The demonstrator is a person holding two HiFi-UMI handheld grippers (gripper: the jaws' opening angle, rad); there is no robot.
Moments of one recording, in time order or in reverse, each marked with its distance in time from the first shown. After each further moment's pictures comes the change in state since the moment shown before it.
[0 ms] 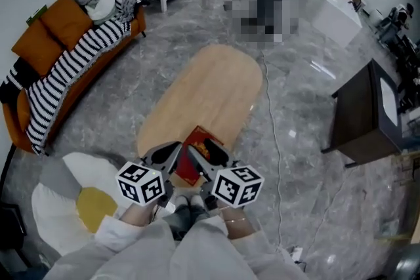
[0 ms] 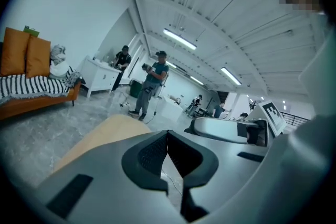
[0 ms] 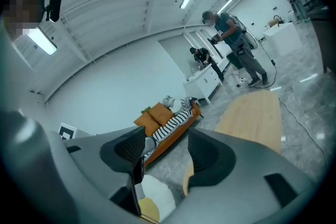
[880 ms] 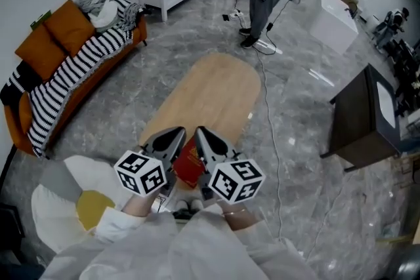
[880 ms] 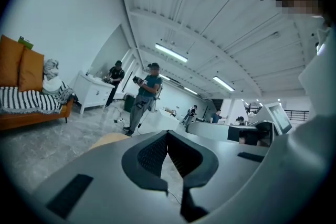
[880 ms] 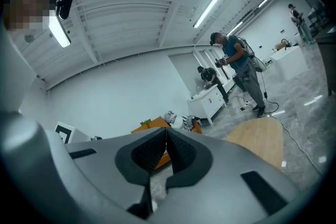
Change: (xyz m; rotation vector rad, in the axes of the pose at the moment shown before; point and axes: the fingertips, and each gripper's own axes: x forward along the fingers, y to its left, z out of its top) left arm -0.006 -0.027 0.059 0.080 -0.153 -0.049; right arm -0.011 0.040 0.058 -0.166 -0.183 0.002
